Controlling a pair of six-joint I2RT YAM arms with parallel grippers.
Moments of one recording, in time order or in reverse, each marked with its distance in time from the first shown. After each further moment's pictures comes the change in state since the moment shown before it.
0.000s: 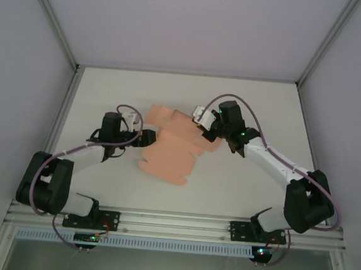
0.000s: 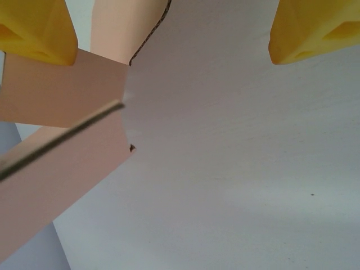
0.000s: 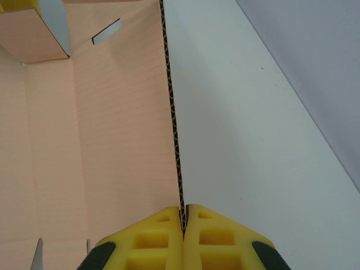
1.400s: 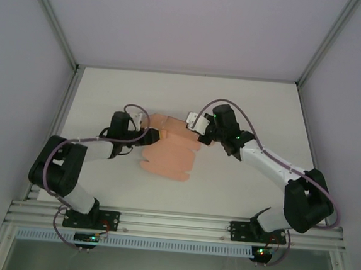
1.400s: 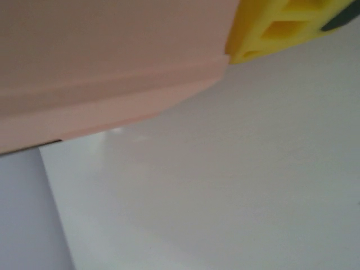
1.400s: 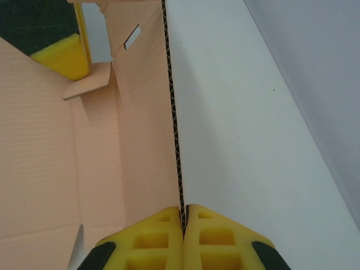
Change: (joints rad) left arm -0.049 0.134 0.037 0.093 -0.016 -0.103; right arm 0.073 0.006 -0.030 0.057 0.038 -0.103
